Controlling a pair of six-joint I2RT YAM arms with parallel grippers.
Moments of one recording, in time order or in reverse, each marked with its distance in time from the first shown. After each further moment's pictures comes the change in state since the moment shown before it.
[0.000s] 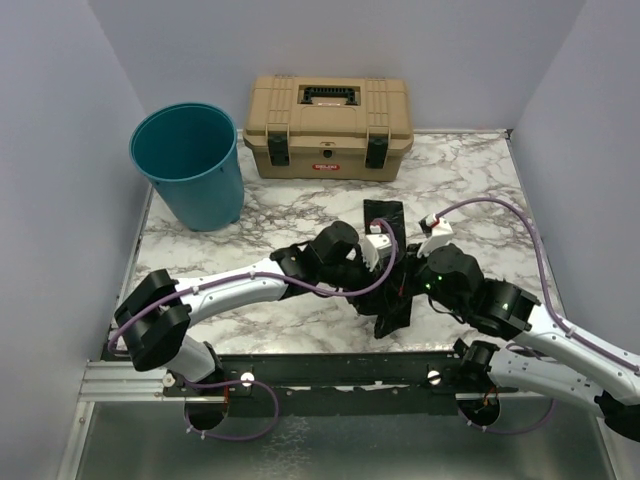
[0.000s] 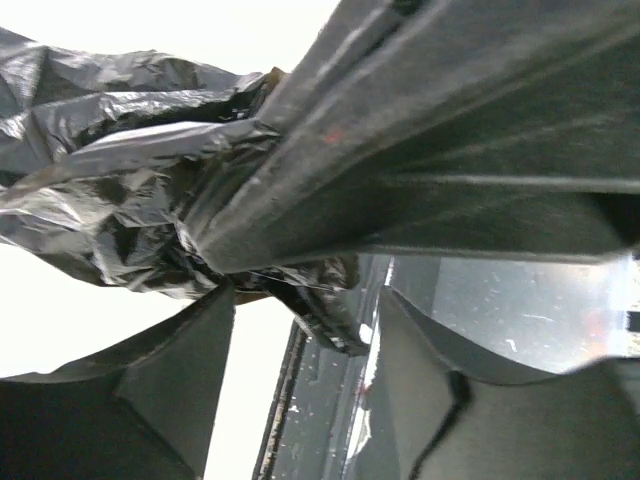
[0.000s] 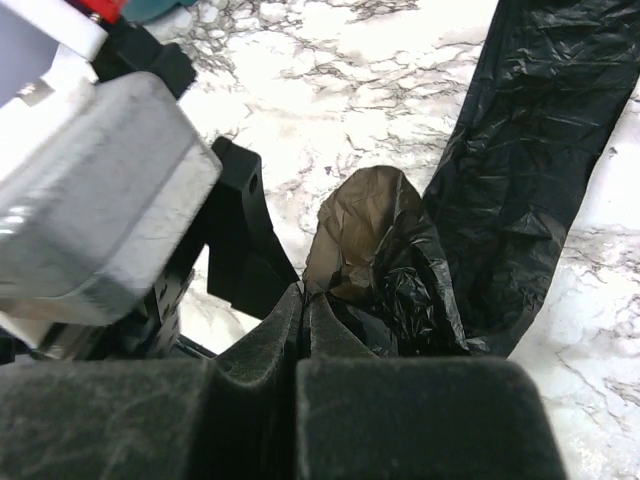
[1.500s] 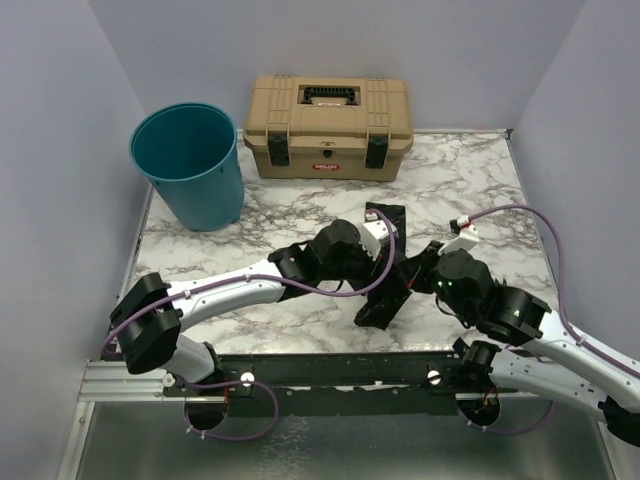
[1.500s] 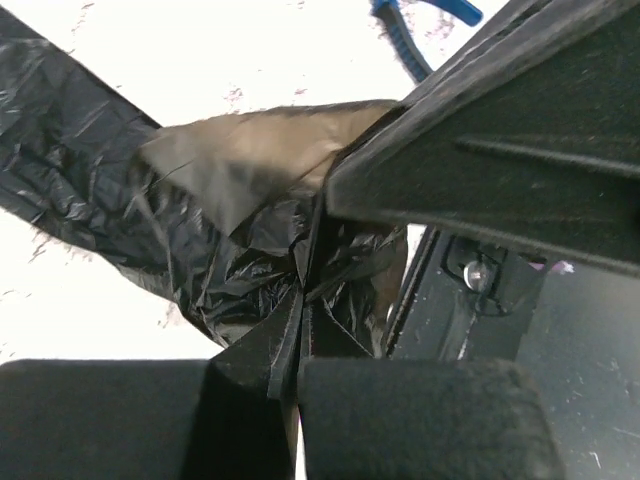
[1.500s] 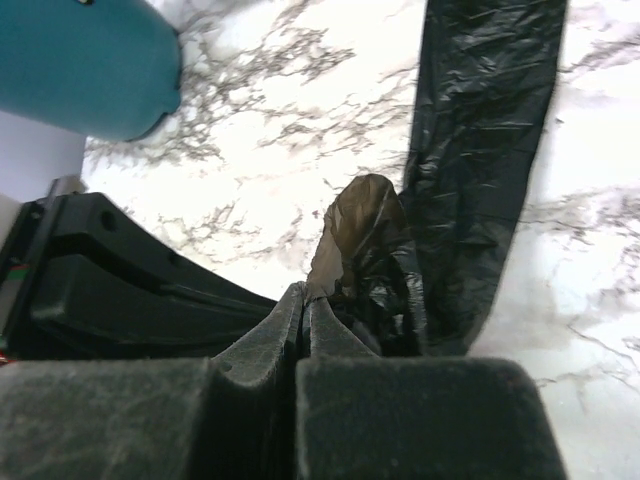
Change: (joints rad) left arm -0.048 -0.021 0.037 0.039 -0.298 0.022; right arm 0.000 -0.065 -0.017 -0.029 0.163 0.249
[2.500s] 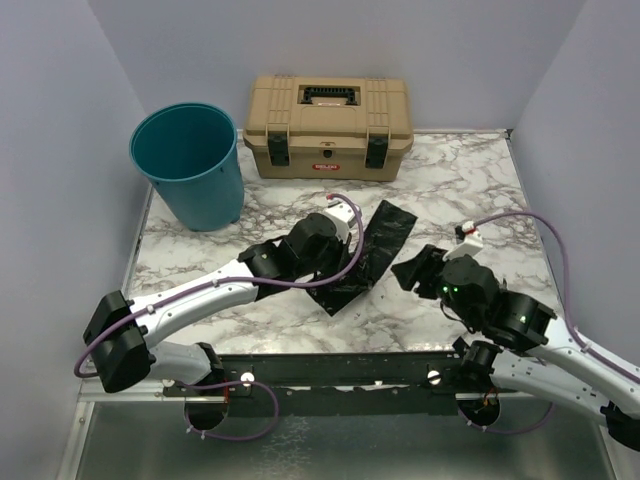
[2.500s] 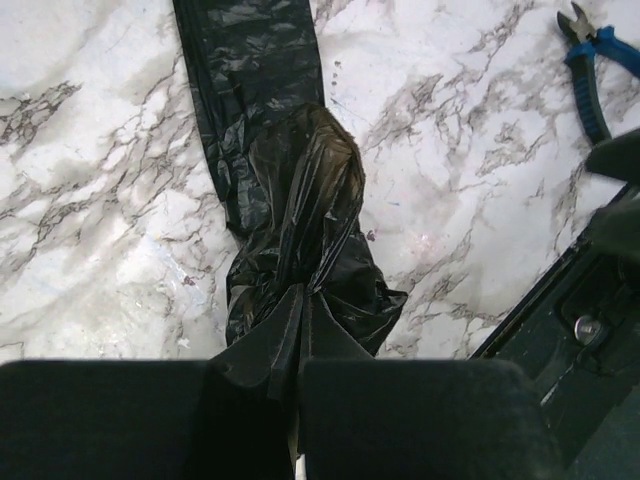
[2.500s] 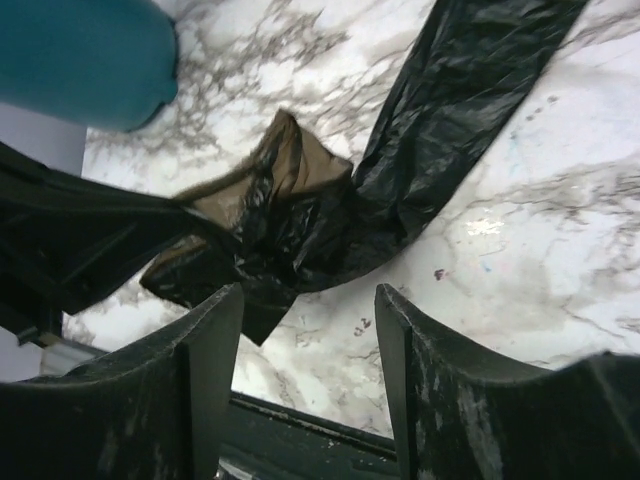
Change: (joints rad) left arm 0.064 -0.157 -0.034 -0.203 -0.338 -0.048; right arm 0.000 -0.071 -0.019 -0.096 0.035 0.034
